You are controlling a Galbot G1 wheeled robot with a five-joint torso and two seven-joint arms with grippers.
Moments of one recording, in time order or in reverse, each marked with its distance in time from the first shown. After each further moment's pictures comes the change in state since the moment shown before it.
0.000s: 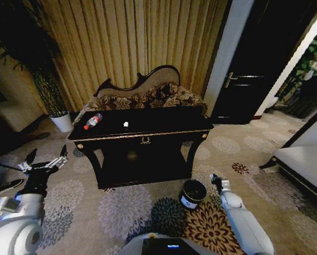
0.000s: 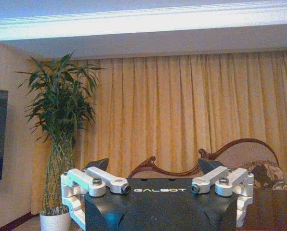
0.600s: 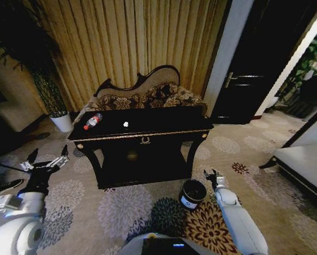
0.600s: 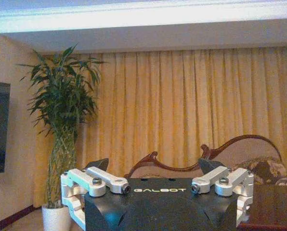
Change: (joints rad) left arm -0.029 0.012 0.012 0.055 -0.005 0.000 0.001; right arm -0.006 0.038 -0.001 0.177 0.023 -0.065 0.000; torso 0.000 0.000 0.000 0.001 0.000
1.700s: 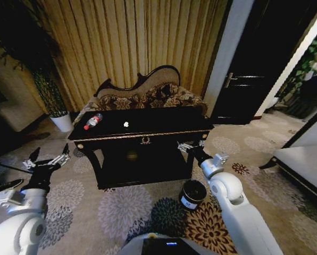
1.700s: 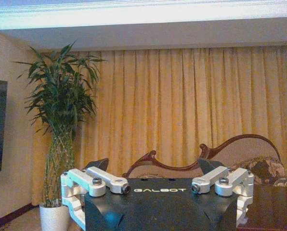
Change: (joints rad) left arm -0.044 0.016 0.016 -0.009 0.001 0.059 -0.017; right arm -0.109 -0.004 -0.097 0.836 0.287 -0.211 0.000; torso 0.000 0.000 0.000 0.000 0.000
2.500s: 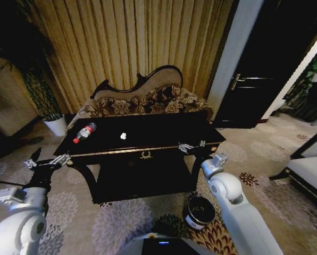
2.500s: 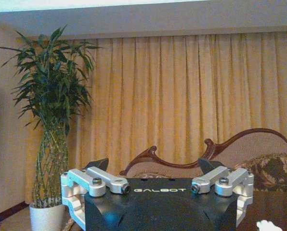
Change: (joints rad) left arm -0.008 0.000 0.004 0.019 0.005 0.006 0.000; right arm -0.006 -0.004 -0.002 0.011 -0.014 0.020 0.000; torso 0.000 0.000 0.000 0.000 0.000
